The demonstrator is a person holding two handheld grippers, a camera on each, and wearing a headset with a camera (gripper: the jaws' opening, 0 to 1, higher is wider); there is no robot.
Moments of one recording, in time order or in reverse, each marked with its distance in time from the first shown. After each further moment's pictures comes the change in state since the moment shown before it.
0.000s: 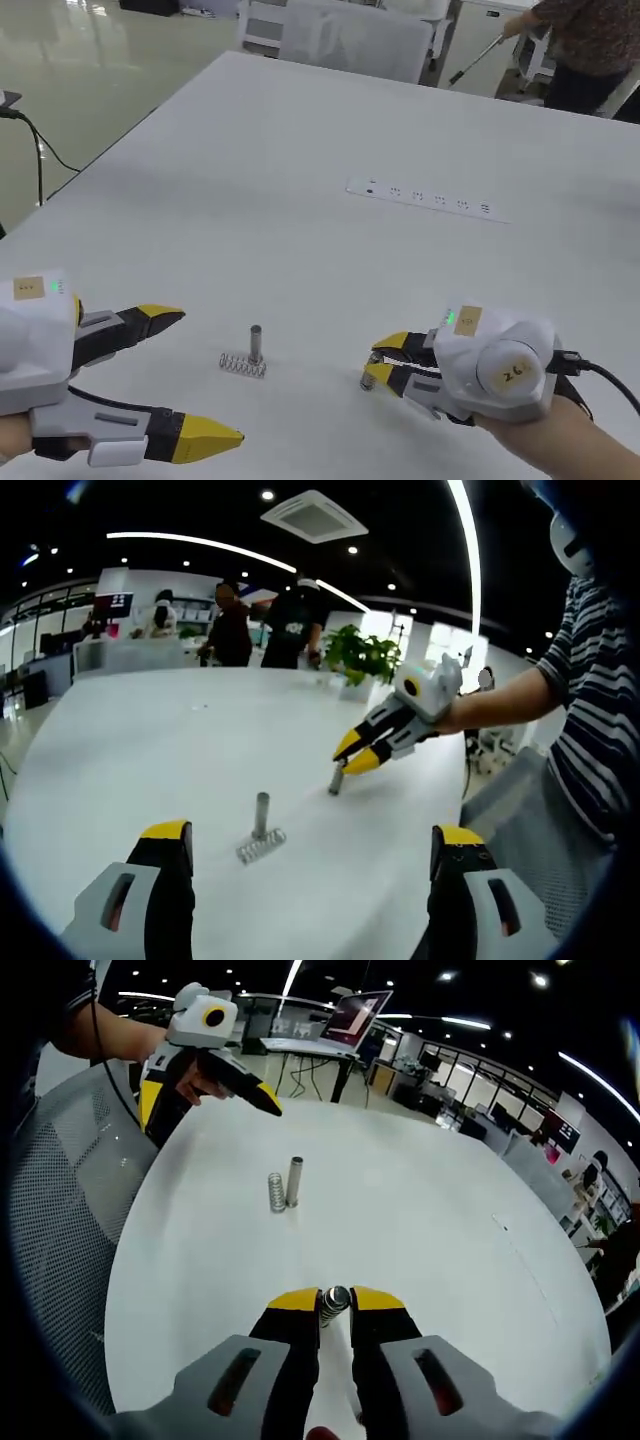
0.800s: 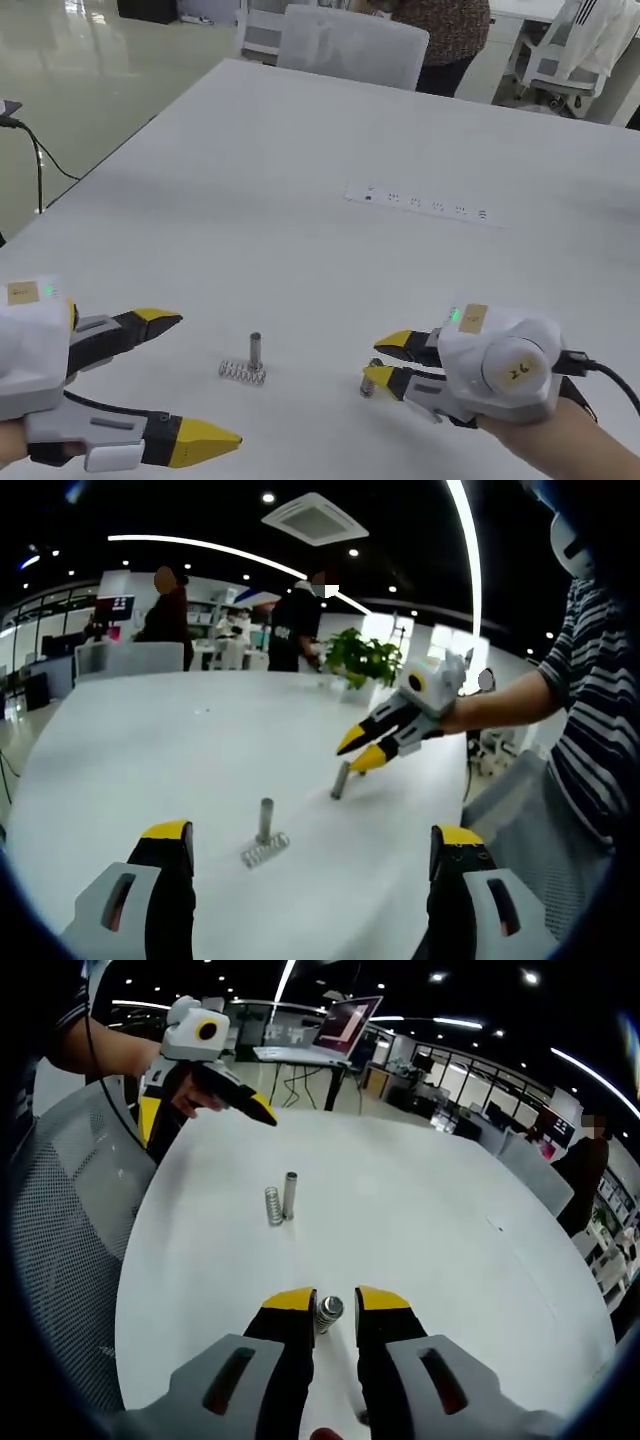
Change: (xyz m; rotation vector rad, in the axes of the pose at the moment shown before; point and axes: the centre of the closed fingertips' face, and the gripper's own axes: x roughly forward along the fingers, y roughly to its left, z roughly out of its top) left arm -0.003 0.003 0.006 0.003 -0.012 0.008; right arm -0.012 -0.005 0.014 0.052 -0.036 -0.016
